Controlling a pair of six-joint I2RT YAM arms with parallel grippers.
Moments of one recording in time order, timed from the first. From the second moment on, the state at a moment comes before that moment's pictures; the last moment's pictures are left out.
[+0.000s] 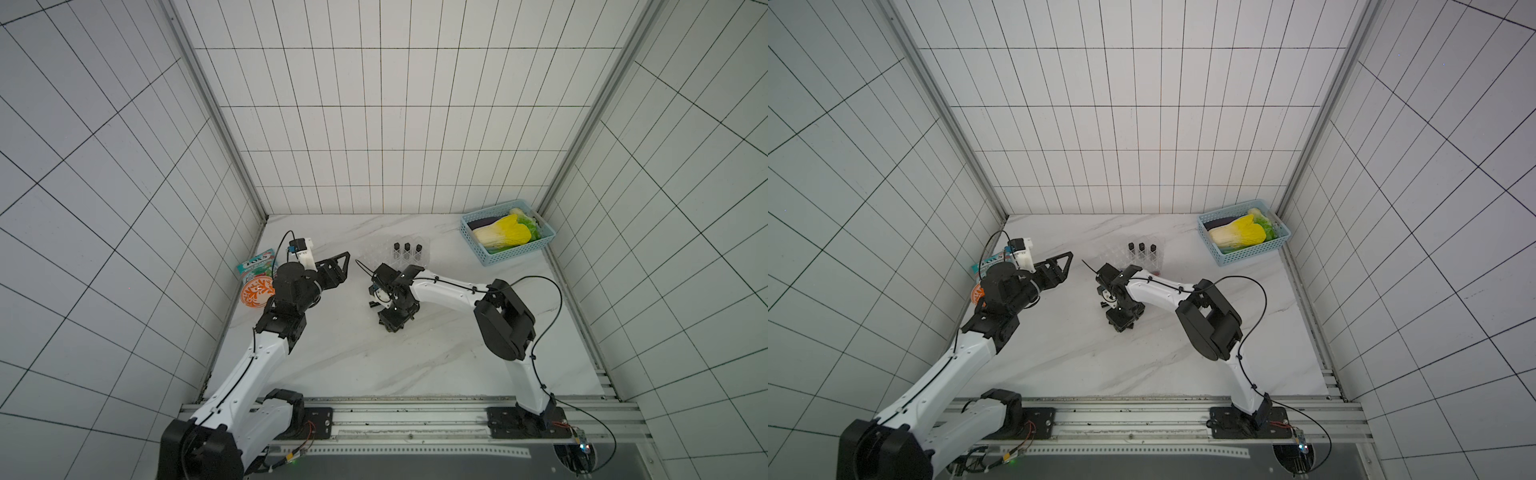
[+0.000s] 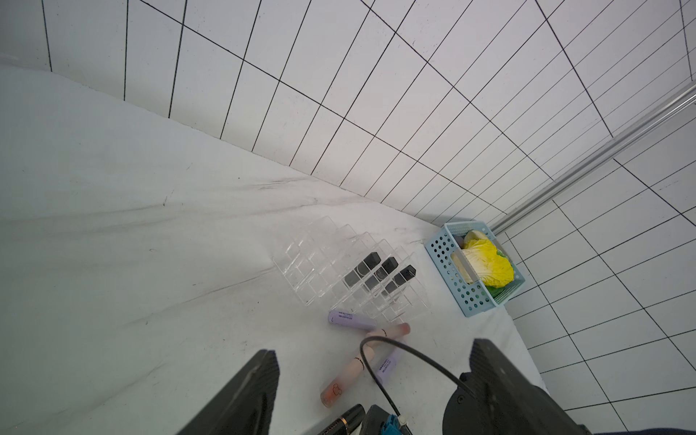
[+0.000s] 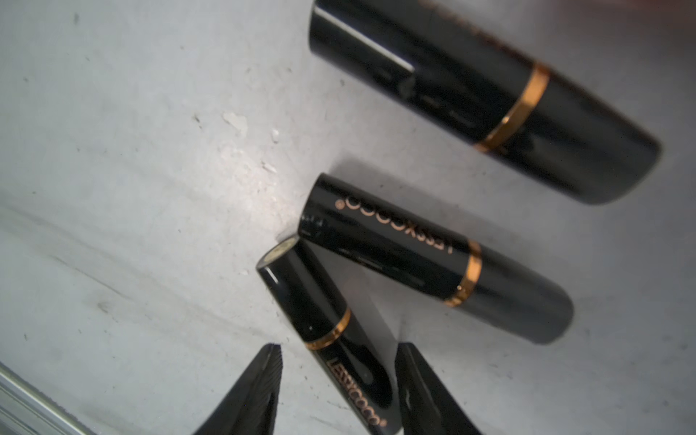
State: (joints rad) left arm -0.18 0.98 0.63 0.12 0.23 -0.59; right arm 1.00 2.13 1.63 -0.95 -0.11 0.07
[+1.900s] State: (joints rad) left arm -0.34 0.88 0.56 -0.28 0.55 -0.66; right arm 0.76 1.36 1.16 -0.83 -0.43 0.13
